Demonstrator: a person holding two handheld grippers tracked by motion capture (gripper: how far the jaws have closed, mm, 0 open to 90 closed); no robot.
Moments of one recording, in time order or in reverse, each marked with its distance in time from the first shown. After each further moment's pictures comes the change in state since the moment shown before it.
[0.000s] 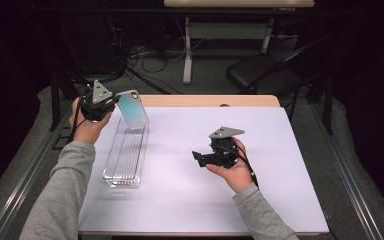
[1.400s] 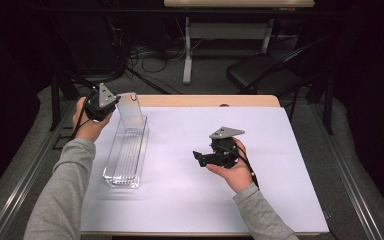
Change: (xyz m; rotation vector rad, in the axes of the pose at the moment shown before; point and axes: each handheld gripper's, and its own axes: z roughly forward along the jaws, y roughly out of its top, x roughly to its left) left arm 0.003 -0.021 0.031 0.022 0.036 0.132; right arm -0.001 -0.001 0.001 0.002 -0.012 -0.002
